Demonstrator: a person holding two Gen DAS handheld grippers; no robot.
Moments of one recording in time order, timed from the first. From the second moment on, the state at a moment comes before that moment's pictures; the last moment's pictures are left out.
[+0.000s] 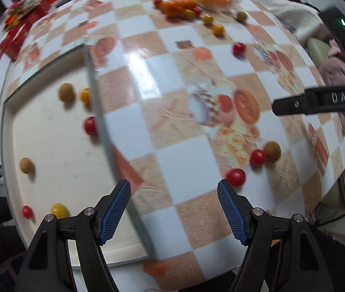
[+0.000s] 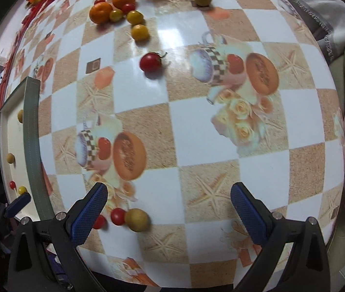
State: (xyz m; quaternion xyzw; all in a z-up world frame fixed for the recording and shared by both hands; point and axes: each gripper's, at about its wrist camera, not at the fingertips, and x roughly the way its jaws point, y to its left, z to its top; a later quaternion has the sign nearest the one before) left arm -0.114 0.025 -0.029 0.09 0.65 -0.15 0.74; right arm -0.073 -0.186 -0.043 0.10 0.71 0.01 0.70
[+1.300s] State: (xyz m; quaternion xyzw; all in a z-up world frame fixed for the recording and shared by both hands) left arm -0.122 -0.047 -0.065 0.08 0.68 -0.11 0.72; right arm 0.054 -0.124 -0.062 -0.05 0.65 0.07 0.76
